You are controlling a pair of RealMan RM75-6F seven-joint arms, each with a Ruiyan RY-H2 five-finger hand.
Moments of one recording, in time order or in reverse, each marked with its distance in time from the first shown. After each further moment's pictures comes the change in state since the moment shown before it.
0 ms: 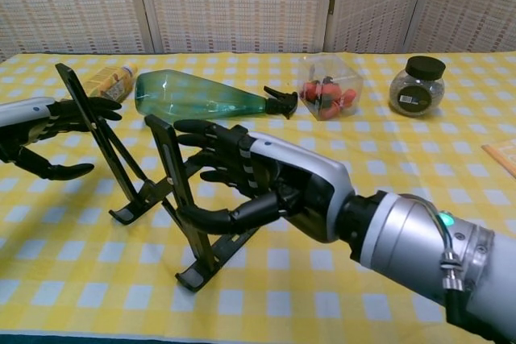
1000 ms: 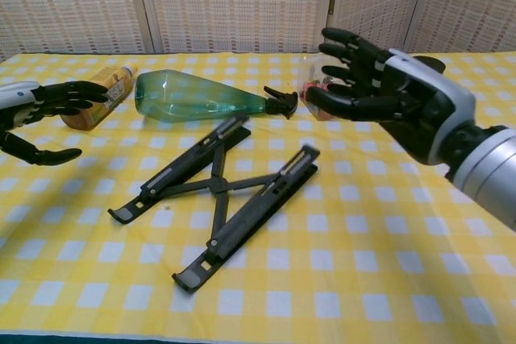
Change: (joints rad) left arm 0.011 0.015 -0.021 0.023 0.005 0.038 0.033; right arm -0.240 0.114 0.120 -0.074 0.077 0.235 -0.132
